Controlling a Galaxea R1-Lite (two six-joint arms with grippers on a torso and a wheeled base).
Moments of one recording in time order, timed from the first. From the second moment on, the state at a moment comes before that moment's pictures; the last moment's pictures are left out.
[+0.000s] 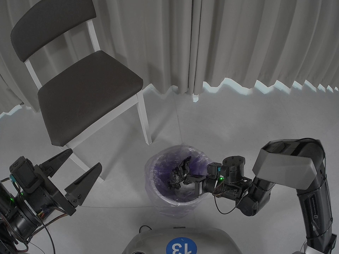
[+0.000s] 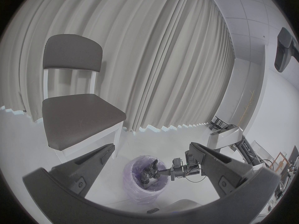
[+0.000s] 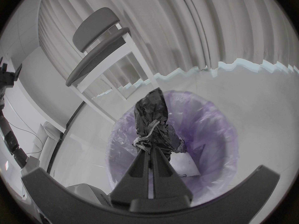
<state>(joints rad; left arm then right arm) -0.62 1.14 -0.12 -1.08 0.08 -0.15 0.53 2.53 -0.87 -1.26 0.21 0.21</state>
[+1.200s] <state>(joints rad) -0.62 1.14 -0.11 -1.07 0.08 -0.15 0.54 2.57 -0.87 -1.28 0.21 0.22</state>
